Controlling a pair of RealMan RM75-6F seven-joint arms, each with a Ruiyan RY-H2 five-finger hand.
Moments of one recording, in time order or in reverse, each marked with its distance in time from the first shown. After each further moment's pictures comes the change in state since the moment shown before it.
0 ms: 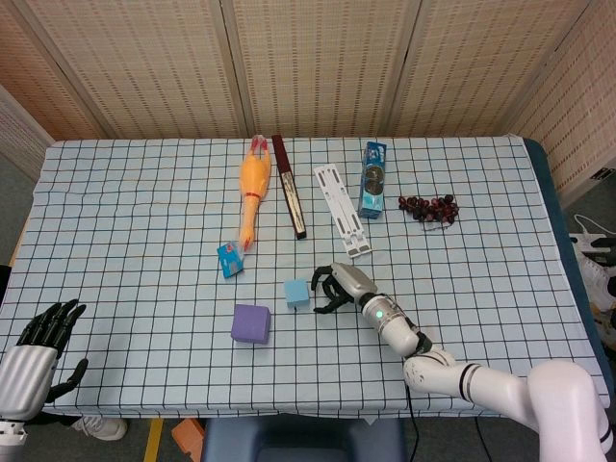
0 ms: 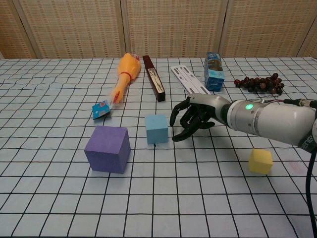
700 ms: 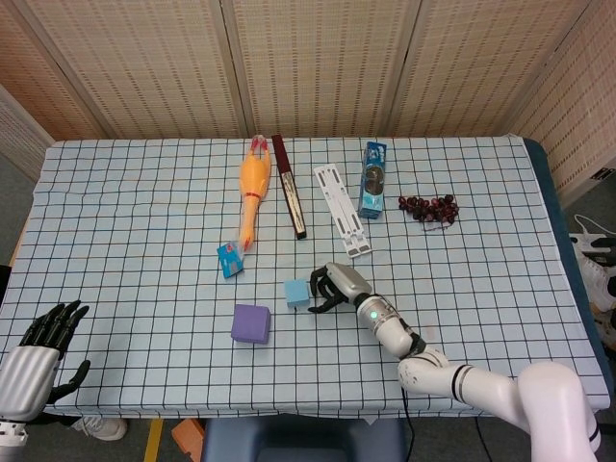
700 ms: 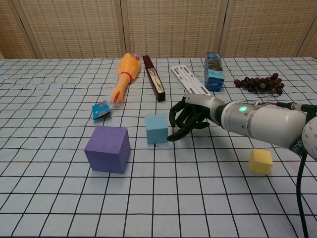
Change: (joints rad) left arm -0.002 0.007 0.004 -0.005 0.009 -0.007 -0.010; right arm 0.005 -0.042 0.008 0.041 -0.033 0.017 0.027
